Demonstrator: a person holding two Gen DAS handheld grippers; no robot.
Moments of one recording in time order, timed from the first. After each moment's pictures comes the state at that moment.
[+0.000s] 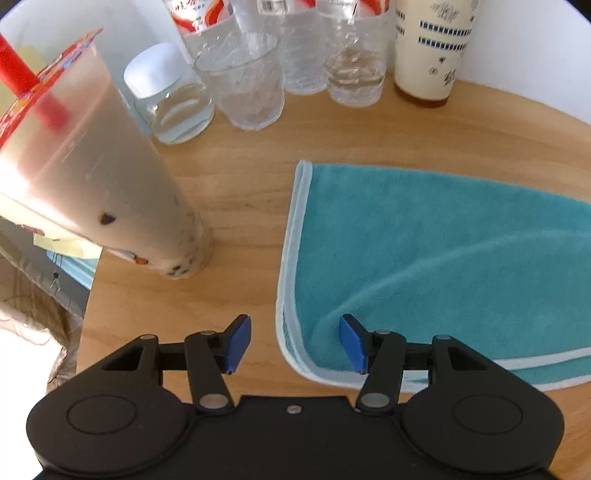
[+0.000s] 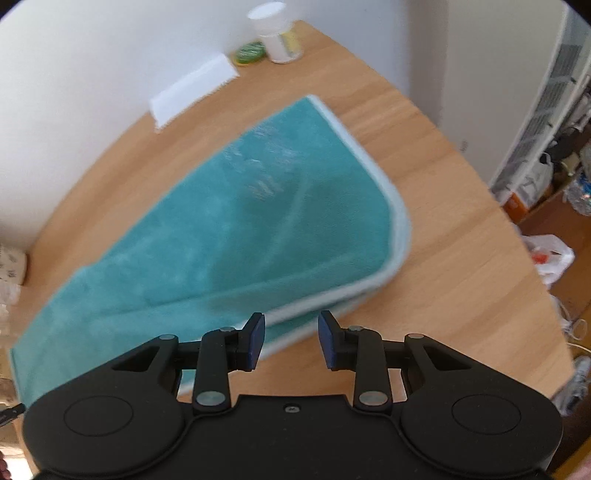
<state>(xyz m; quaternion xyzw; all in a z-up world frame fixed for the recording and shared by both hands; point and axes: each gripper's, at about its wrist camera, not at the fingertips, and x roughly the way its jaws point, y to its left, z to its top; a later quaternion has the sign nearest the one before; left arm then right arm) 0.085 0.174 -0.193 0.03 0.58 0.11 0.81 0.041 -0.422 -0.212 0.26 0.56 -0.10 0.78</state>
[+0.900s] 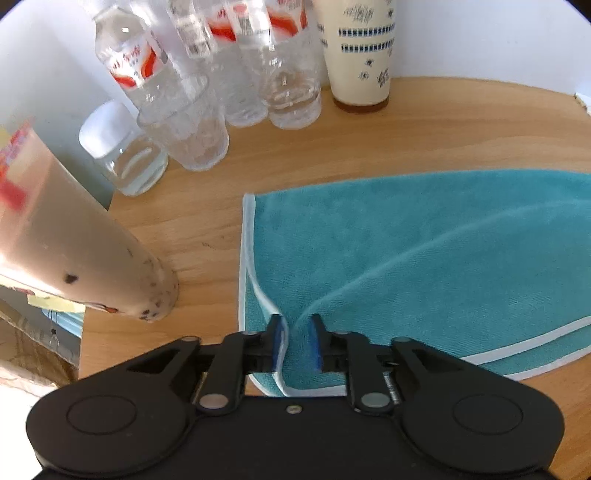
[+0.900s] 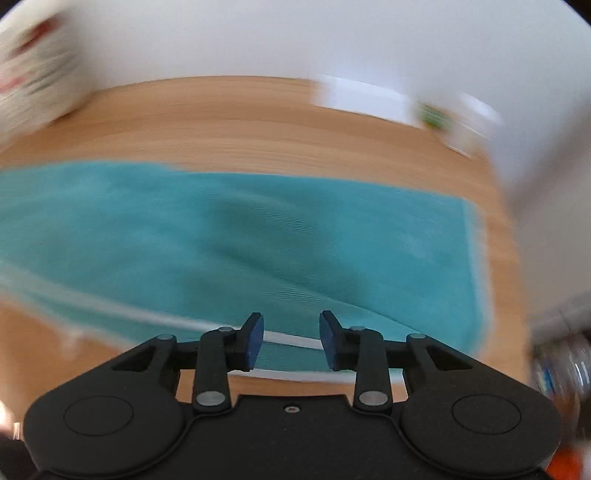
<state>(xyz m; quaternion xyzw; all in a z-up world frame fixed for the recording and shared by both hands) 0.081 0.143 -0.192 0.11 0.55 0.05 0.83 0.060 -0.262 -0.196 -0.11 0.54 0.14 0.82</state>
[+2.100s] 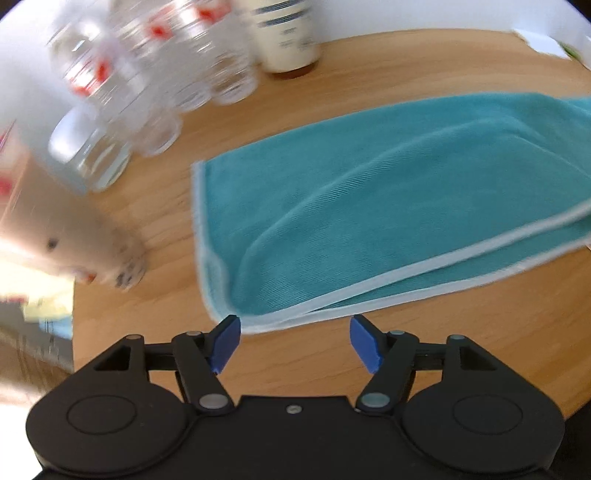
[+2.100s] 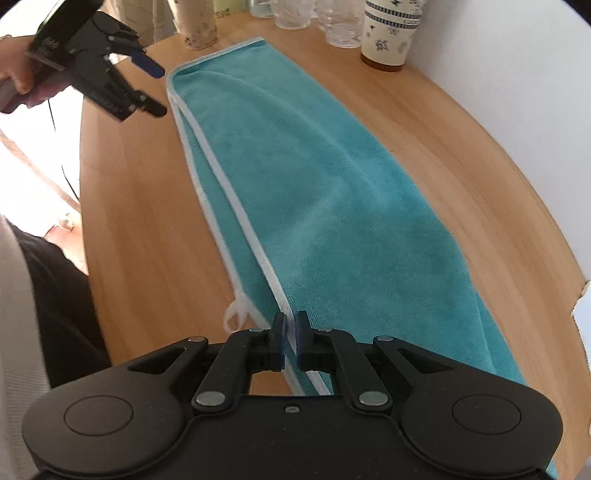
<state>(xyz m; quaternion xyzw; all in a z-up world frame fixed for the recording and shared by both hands) 0.041 0.128 -0.190 0.13 0.58 0.03 0.80 0.076 -0.170 -0.191 -0.27 0.52 0.41 0.70</state>
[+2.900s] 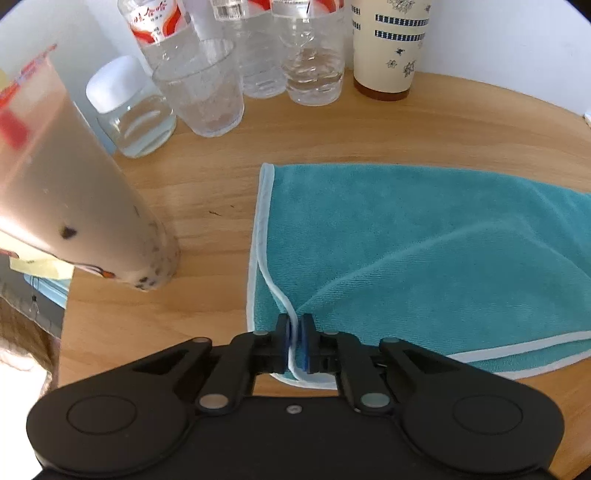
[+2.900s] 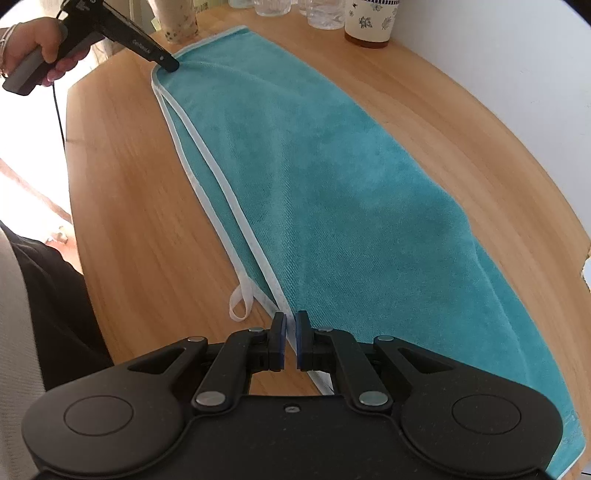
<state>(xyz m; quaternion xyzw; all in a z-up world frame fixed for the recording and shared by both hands) 0.089 0.169 -0.193 0.05 0.57 0.06 0.82 0.075 -0.176 -0.202 -0.24 0.54 0.38 0.71</state>
